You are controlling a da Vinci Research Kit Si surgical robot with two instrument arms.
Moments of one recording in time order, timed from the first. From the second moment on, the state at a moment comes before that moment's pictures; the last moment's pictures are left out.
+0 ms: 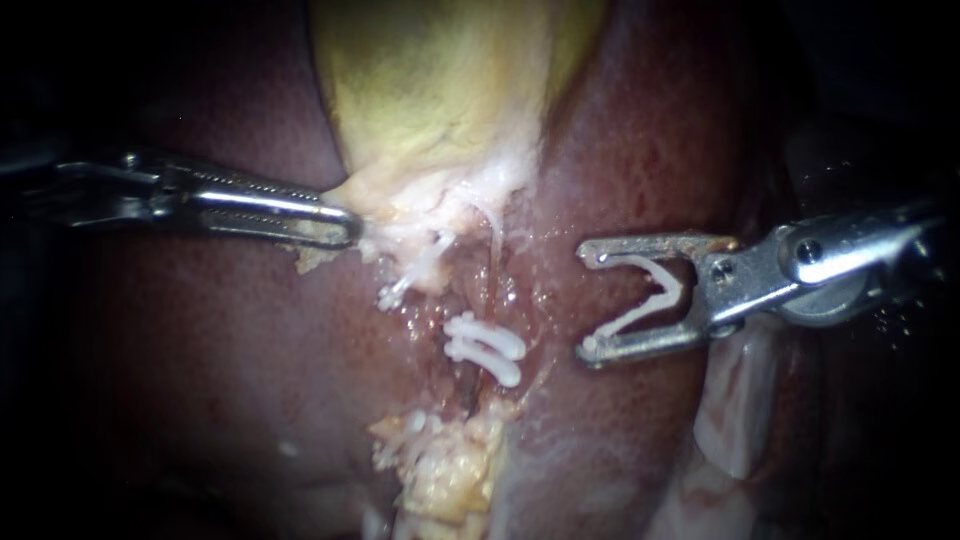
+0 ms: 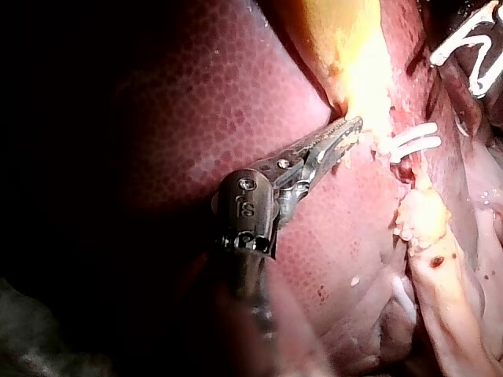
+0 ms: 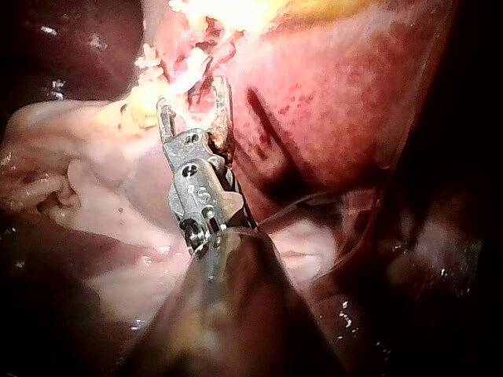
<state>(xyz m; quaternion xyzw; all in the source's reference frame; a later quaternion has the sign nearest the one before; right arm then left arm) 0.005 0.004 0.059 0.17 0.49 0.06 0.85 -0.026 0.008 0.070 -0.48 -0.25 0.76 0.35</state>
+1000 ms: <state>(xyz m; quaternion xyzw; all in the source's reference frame) 0.008 0.004 0.063 0.25 0.50 0.16 0.82 -0.022 0.010 0.063 -0.49 -0.25 0.75 0.36</state>
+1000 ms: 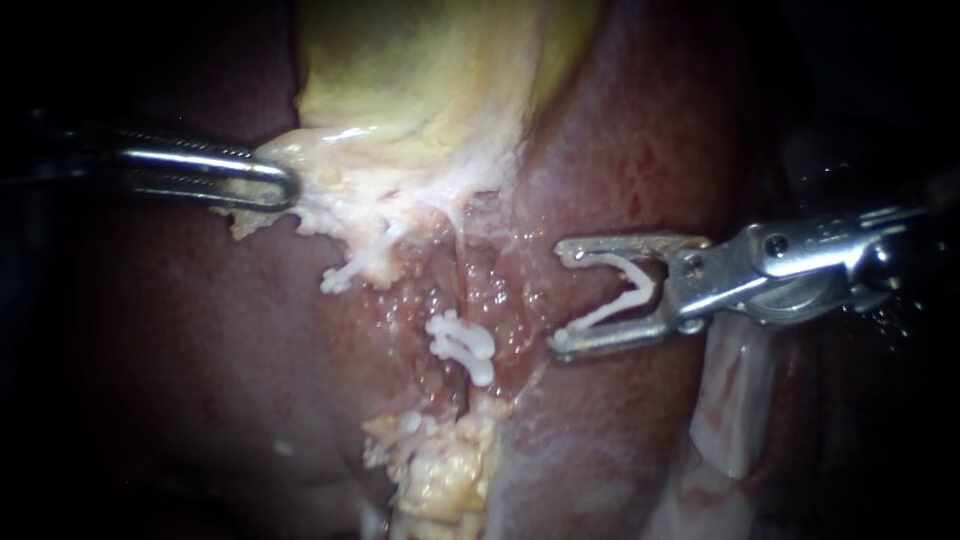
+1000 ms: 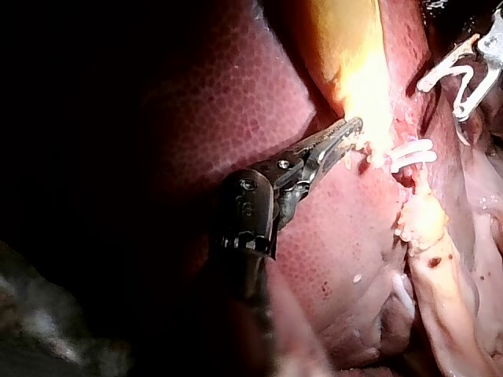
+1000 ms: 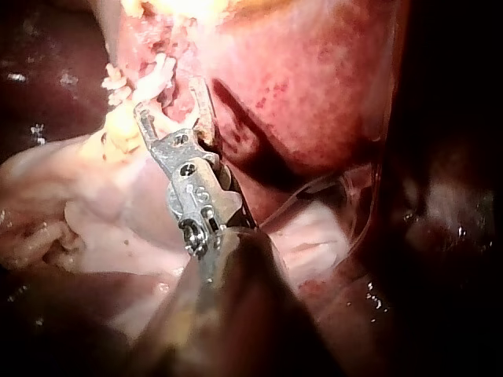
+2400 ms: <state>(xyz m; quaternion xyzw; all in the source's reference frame) 0.017 0.004 0.065 0.45 0.58 0.28 0.62 -0.022 0.010 0.064 -0.49 -0.25 0.75 0.36</state>
